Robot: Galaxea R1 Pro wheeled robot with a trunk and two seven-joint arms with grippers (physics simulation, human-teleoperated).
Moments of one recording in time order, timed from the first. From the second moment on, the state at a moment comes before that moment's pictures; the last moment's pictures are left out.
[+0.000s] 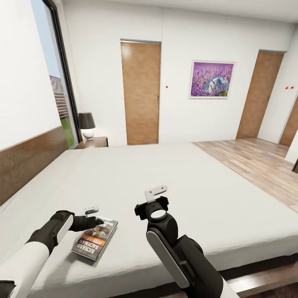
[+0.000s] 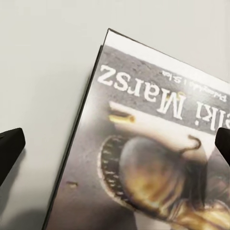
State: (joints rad) left arm -0.76 0.22 -0.07 -0.55 0.24 0.73 -0.32; right arm -0.54 0.17 0.70 -1.59 -0.44 1.01 -0.75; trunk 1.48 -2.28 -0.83
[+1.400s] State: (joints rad) left arm -0.76 0.21 -0.13 -0.56 0.22 0.72 -0.32; right arm -0.54 0.17 0.70 -1.59 -0.44 1.01 -0.75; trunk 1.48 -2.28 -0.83
